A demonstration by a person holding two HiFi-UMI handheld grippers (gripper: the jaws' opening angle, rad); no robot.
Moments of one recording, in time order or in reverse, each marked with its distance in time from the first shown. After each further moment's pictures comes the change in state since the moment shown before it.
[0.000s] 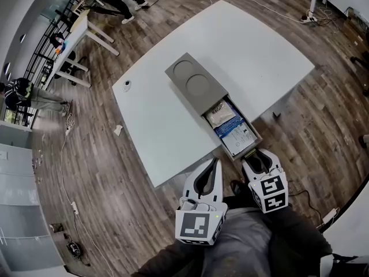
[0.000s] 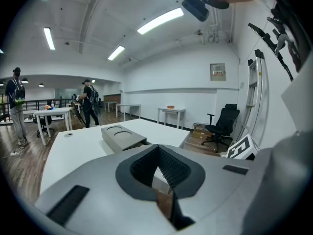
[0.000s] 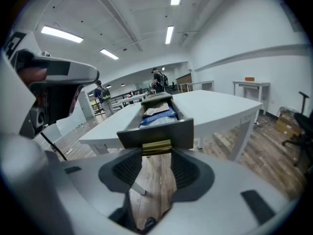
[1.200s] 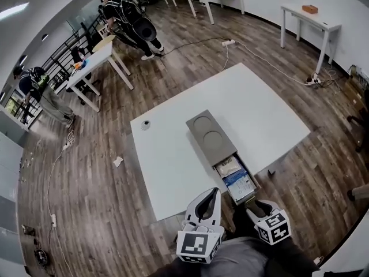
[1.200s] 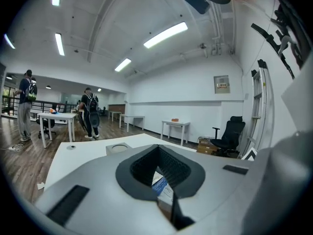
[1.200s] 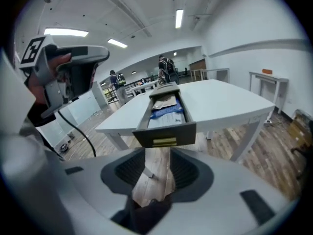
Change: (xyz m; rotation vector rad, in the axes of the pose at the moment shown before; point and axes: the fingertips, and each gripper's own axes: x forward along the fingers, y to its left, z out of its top) left arm 0.005 0.025 0.052 -0.041 -0.146 0.041; right arm -0.019 -0.007 -0.014 -0.046 0.184 0.155
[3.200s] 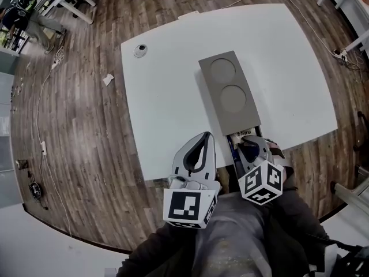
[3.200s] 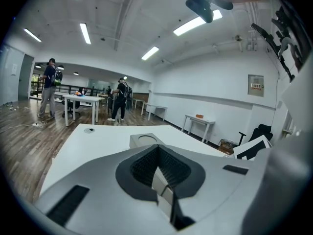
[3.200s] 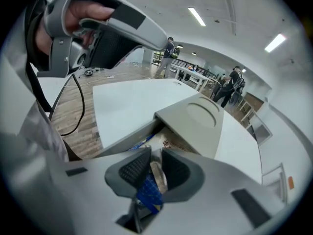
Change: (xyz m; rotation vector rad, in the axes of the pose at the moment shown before) left arm 0.077 0.112 -0.012 -0.197 0.100 0.250; right arm 0.111 -0.005 0.129 -0.853 0.242 0.083
